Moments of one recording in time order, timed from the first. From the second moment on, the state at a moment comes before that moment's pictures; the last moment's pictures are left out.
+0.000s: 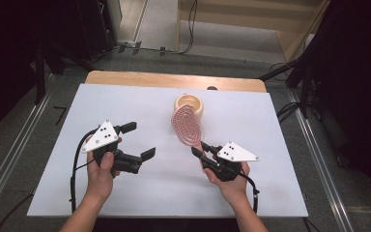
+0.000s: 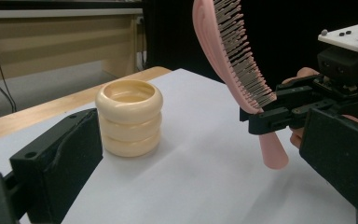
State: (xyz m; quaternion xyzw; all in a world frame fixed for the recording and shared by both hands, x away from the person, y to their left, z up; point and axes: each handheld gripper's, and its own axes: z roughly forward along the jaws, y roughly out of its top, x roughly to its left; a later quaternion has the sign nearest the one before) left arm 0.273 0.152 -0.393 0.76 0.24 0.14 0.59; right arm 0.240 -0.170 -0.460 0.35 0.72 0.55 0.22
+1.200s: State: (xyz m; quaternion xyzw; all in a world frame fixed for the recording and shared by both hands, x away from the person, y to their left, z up) left arm 0.286 0.095 -0.388 0.75 0.24 0.11 0.60; right arm 0.234 -0.153 -0.465 0.33 0.73 0.55 0.23
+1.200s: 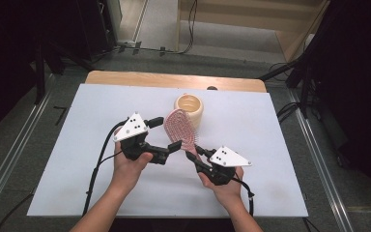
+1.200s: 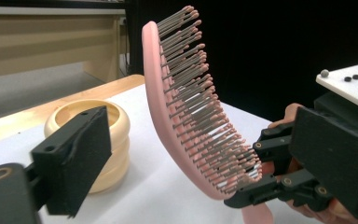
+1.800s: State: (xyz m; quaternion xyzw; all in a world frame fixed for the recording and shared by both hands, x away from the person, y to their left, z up) left arm 0.291 0.083 -0.391 0.75 0.28 0.08 0.60; right arm 0.232 -0.147 -0.466 0.33 0.73 0.55 0.23
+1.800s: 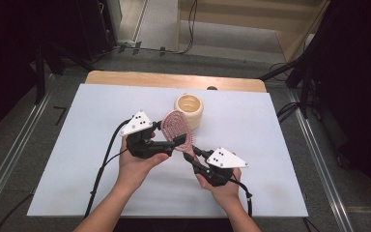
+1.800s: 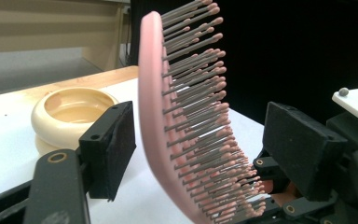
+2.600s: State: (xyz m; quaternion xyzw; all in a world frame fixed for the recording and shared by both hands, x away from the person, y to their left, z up) left arm 0.296 0.076 -0.395 0.74 0.32 0.06 0.59; right arm 0.230 -0.140 -0.467 0.32 0.74 0.55 0.24
